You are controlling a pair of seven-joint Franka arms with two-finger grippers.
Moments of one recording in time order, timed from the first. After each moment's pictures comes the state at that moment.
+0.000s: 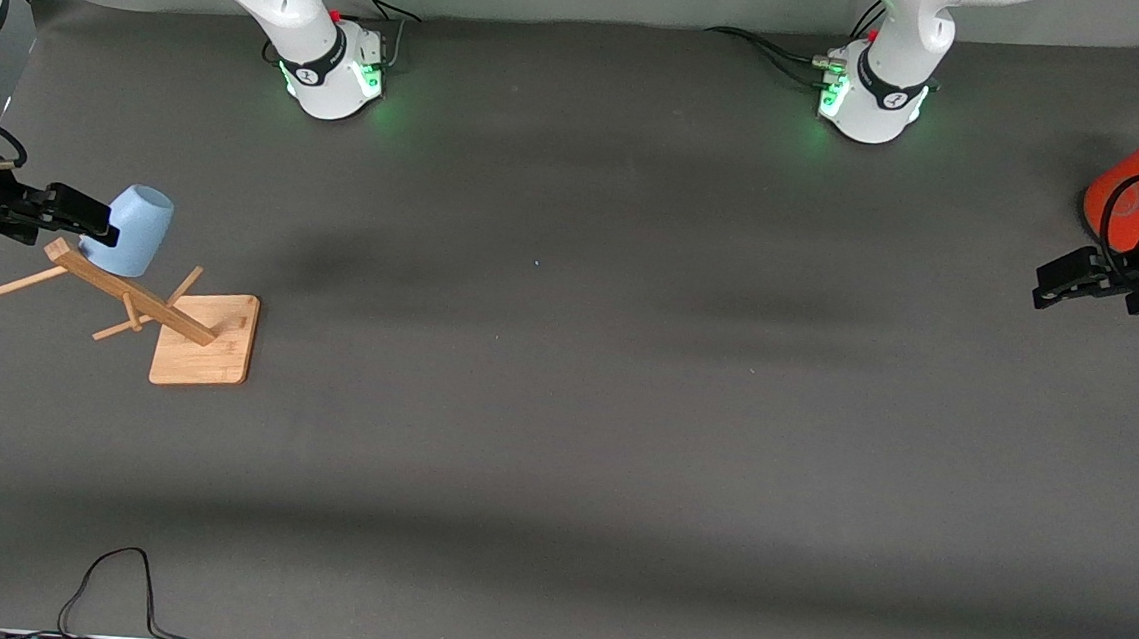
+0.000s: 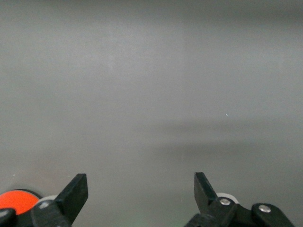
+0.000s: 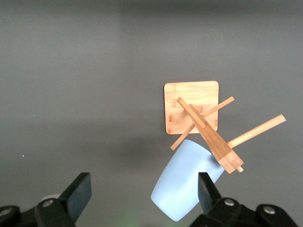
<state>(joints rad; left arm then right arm) 0.01 0.05 -0.01 -1.59 0.01 1.60 0.01 -0.01 0.05 -0.04 -1.57 0.00 1.55 -0.04</state>
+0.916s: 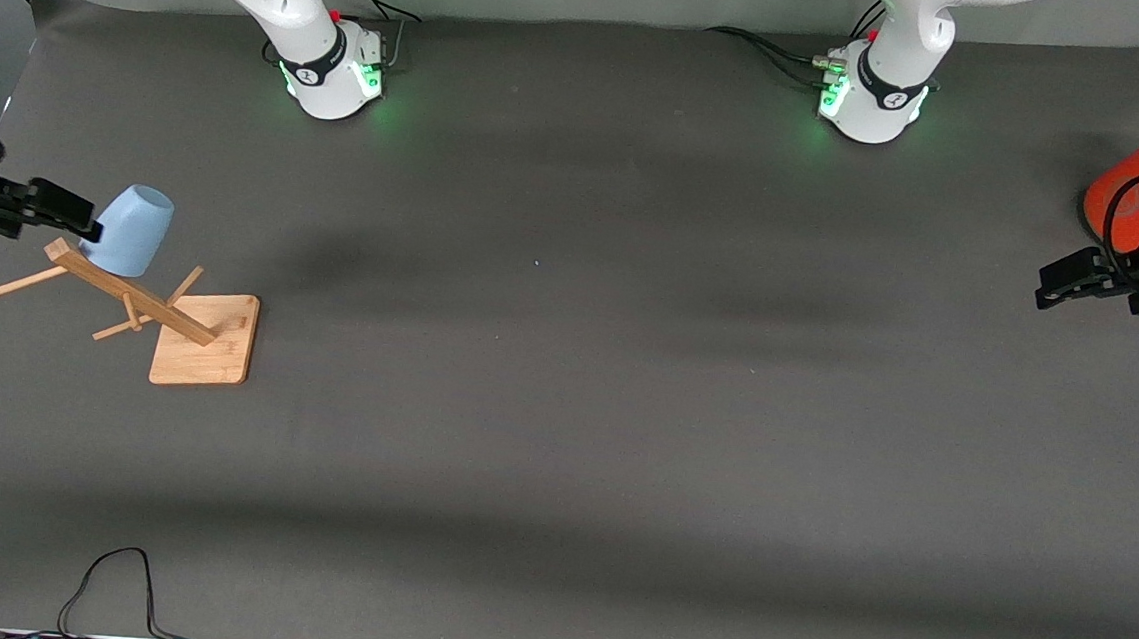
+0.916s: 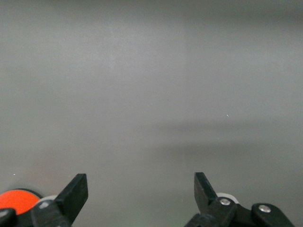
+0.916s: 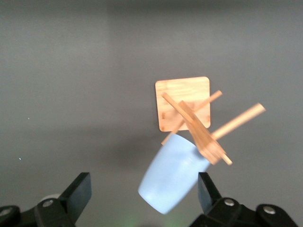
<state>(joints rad) 0.01 0.05 -0.01 -1.59 0.01 1.60 0.01 -0.01 0.01 -0.10 -1.59 0.00 1.53 -0.04</state>
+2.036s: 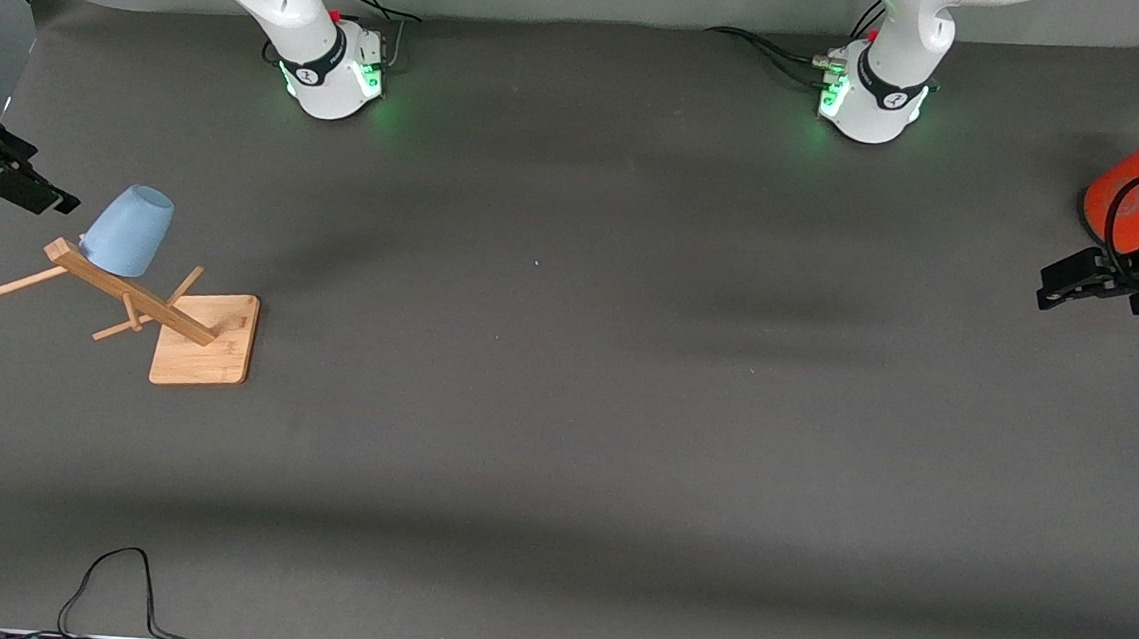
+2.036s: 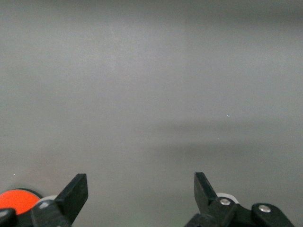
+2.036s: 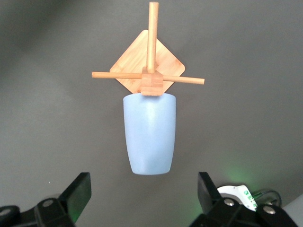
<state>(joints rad) 0.01 0.05 -0.01 -1.59 0.01 1.60 0.01 -0.01 -0.11 -0.15 -1.79 0.00 1.56 0.64</state>
